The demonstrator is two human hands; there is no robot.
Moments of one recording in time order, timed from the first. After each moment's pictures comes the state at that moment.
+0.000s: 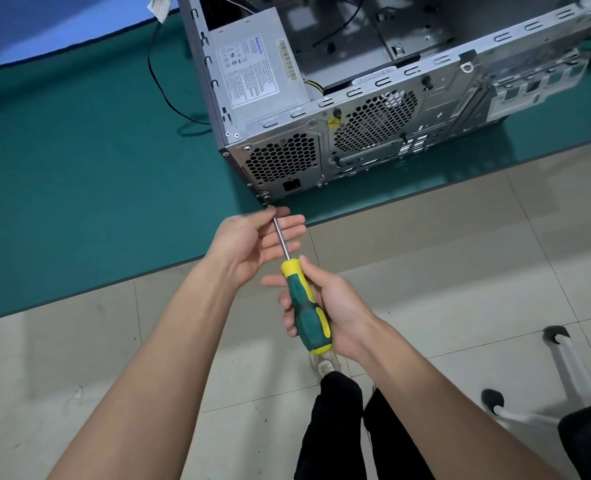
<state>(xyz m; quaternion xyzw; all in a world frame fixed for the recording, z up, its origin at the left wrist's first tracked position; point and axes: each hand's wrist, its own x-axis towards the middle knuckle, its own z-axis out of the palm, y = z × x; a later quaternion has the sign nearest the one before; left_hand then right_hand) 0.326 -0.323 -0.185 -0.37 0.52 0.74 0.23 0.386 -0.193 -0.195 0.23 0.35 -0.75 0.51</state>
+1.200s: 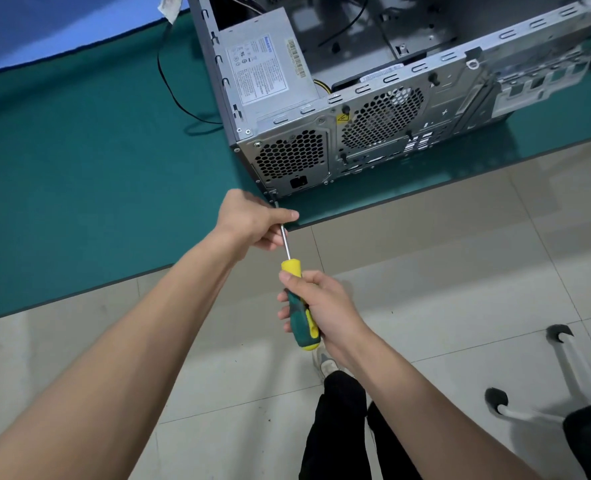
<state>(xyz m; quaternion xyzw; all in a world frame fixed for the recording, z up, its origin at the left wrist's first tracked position) 0.308 -0.336 -0.181 -0.31 0.78 0.48 0.23 0.405 -0.212 -0.206 0.26 0.47 -0.75 0.39</state>
